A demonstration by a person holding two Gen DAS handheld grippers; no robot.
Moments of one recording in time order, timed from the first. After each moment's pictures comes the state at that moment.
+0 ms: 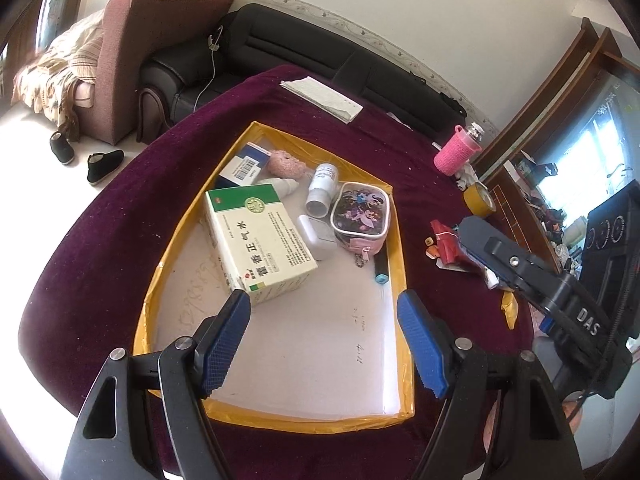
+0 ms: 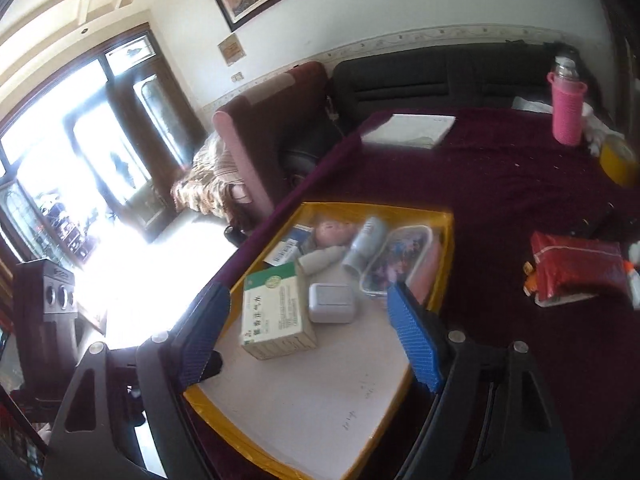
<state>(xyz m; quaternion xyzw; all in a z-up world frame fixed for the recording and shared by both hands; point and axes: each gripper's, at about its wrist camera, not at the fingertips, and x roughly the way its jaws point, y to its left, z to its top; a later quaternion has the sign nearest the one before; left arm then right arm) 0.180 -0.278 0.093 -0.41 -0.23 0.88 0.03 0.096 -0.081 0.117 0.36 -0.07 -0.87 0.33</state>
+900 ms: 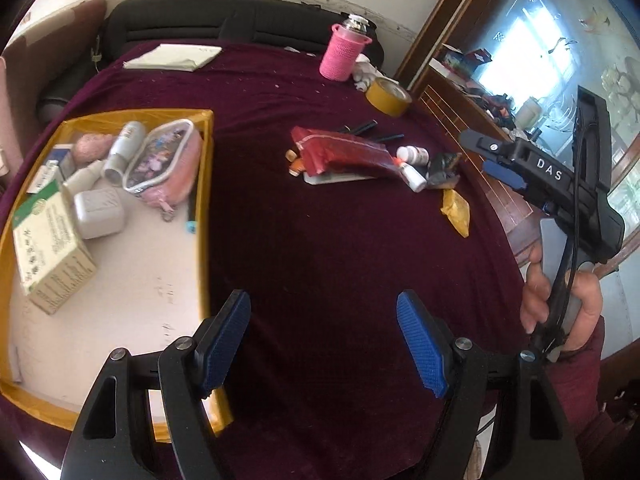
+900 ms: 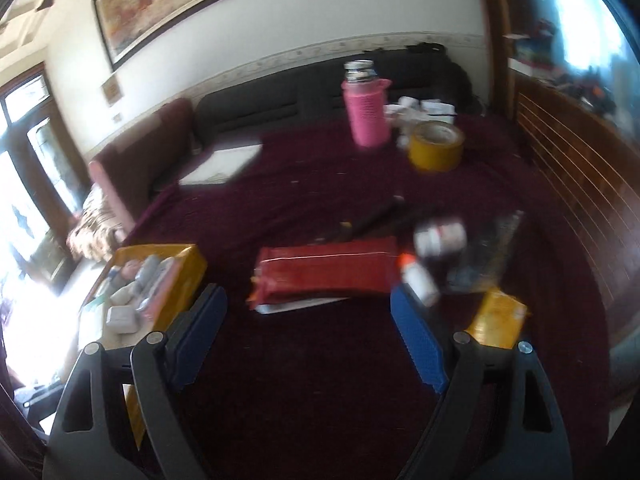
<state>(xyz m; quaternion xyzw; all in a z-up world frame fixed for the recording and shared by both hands) 0.141 -0.092 0.083 -0.48 -0.11 0.85 0.17 0.049 0.155 0.122 0.36 -0.09 -0.92 0.11</state>
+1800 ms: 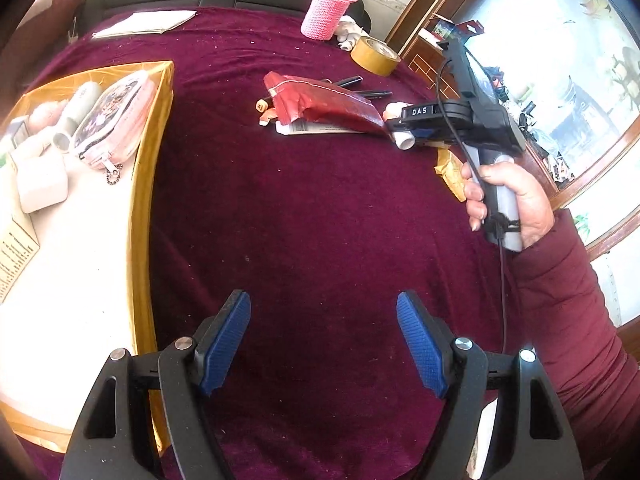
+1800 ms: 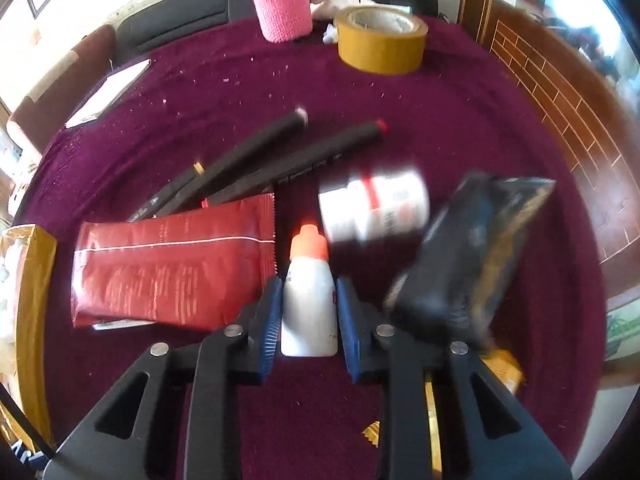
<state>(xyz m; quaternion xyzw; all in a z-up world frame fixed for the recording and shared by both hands) 0.132 -0.071 0.047 -0.51 -0.11 0.83 0.20 -0.082 0.184 0.031 0.52 -0.04 -0.85 0.04</state>
